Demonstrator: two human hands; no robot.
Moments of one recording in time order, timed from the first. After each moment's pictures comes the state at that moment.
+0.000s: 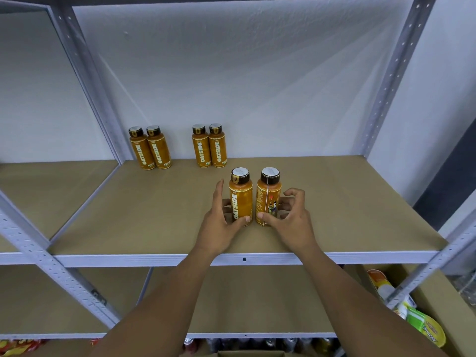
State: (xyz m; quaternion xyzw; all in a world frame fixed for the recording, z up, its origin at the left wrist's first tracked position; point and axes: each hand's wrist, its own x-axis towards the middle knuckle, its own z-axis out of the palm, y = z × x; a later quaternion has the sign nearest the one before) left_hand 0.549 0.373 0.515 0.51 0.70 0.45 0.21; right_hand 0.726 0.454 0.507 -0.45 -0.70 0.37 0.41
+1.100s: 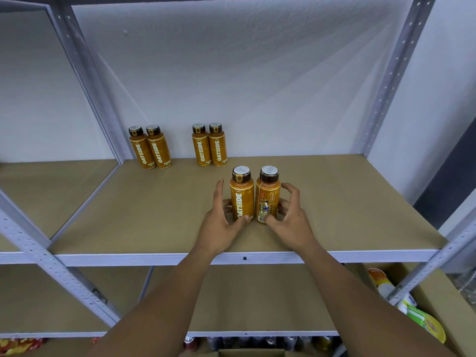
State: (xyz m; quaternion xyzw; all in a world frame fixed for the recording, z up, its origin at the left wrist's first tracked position) left_hand 0.548 0.375 0.512 0.52 0.71 0.44 0.20; right_hand 0.727 0.455 0.504 -0.42 -0.73 0.39 0.38
